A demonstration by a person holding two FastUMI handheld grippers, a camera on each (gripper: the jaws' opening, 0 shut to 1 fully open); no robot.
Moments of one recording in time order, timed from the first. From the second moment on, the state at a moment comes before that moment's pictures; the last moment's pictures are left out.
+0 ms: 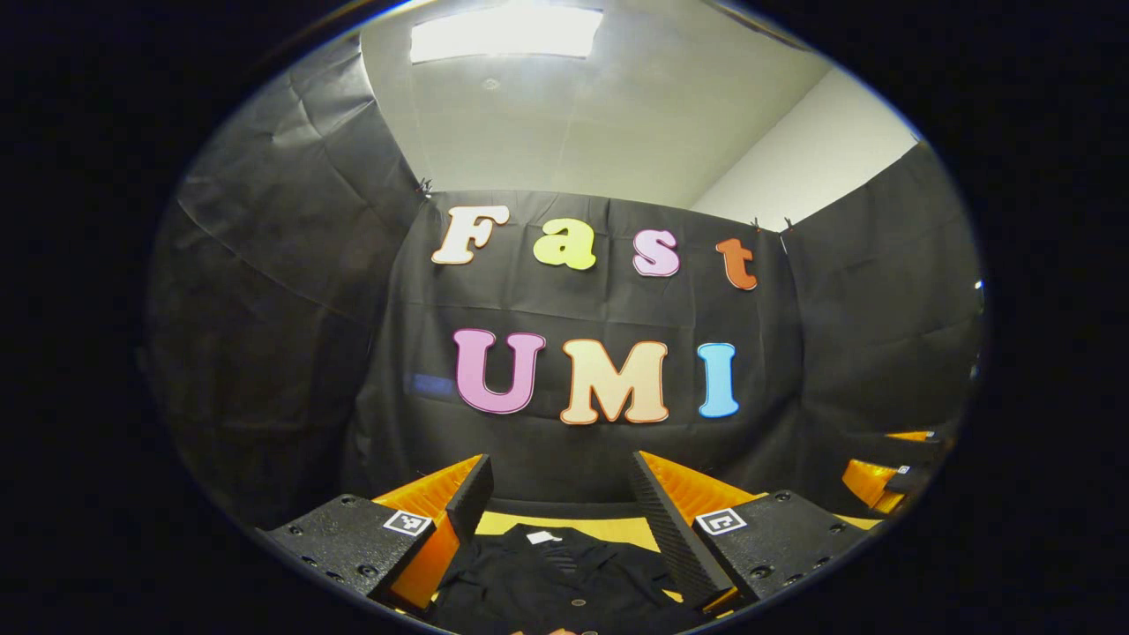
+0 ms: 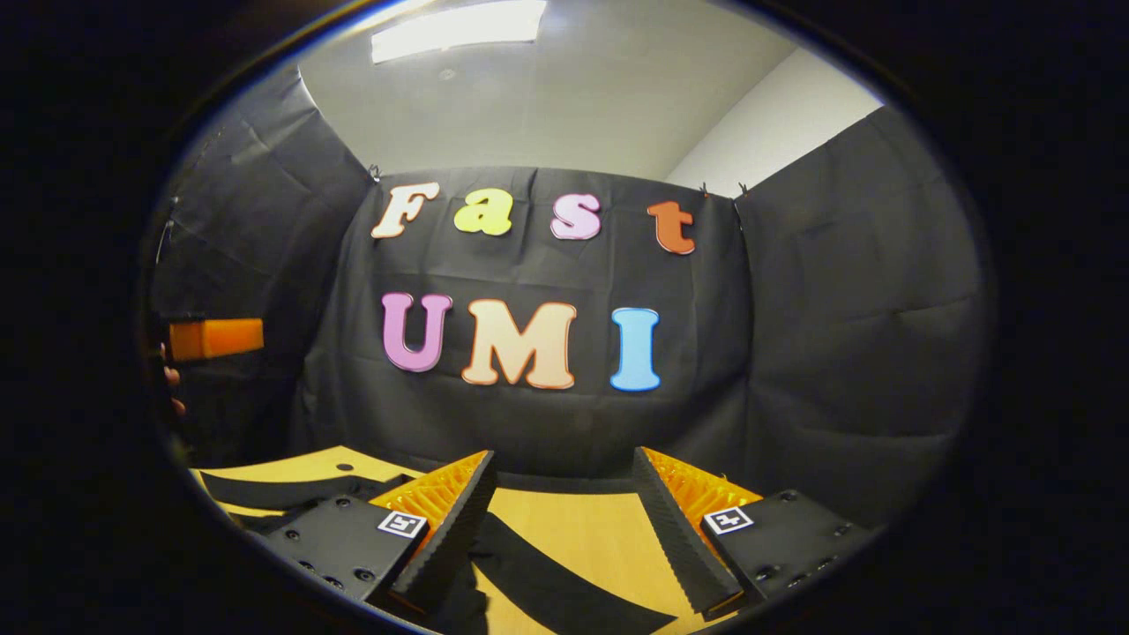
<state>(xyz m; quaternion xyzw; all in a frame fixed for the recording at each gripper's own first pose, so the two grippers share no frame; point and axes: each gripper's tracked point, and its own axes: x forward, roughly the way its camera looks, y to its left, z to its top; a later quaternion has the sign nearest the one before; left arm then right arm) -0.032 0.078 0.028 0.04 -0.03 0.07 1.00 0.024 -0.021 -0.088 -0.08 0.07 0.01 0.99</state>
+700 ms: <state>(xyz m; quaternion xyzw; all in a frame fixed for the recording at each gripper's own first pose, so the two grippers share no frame) -0.032 0.073 0.019 0.05 -0.02 0.09 0.99 0.013 -0.133 -0.267 -0.10 0.30 -0.05 0.95</state>
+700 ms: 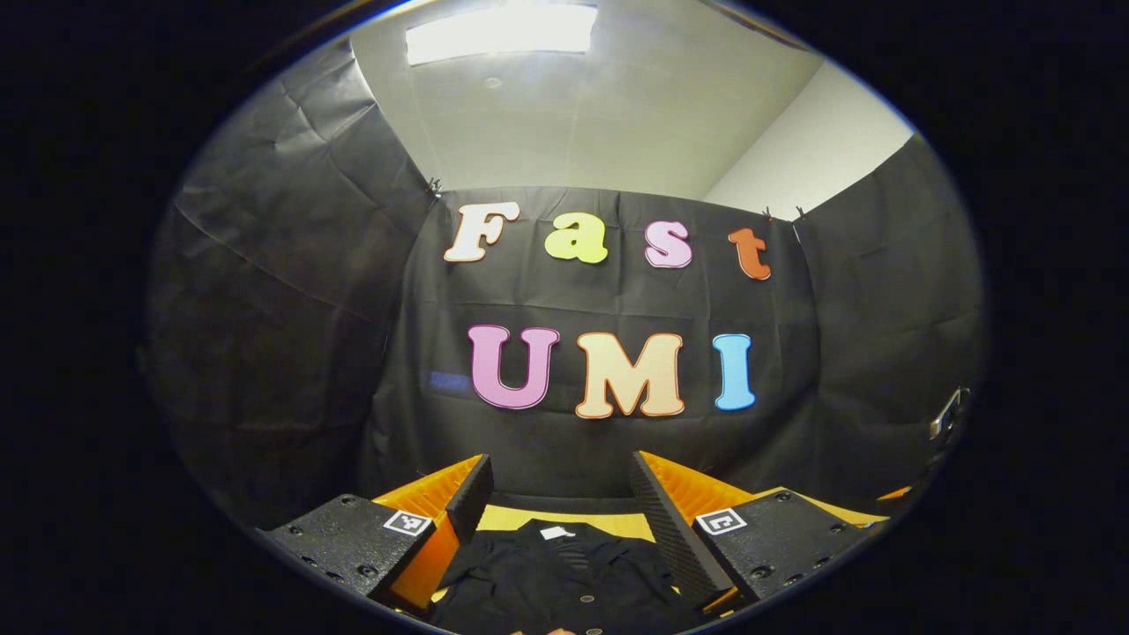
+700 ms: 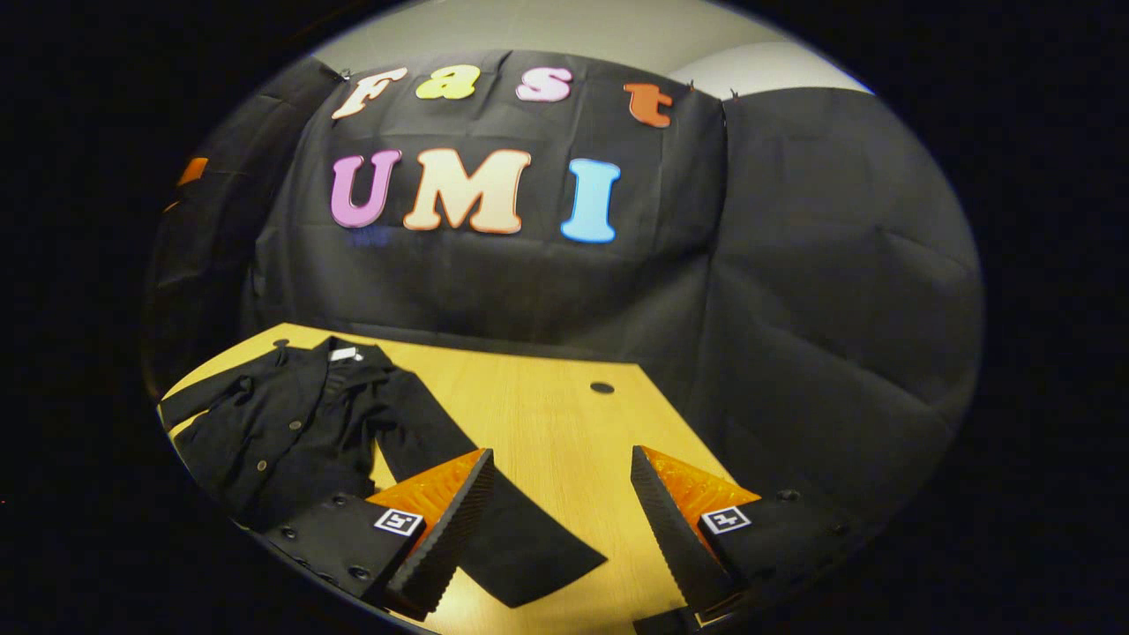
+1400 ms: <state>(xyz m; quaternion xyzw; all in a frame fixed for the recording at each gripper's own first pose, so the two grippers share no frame) -0.035 0.058 0.004 0.07 0.01 0.14 0.99 -0.010 -0.167 -0.410 -0.04 0.54 -0.01 0.84</state>
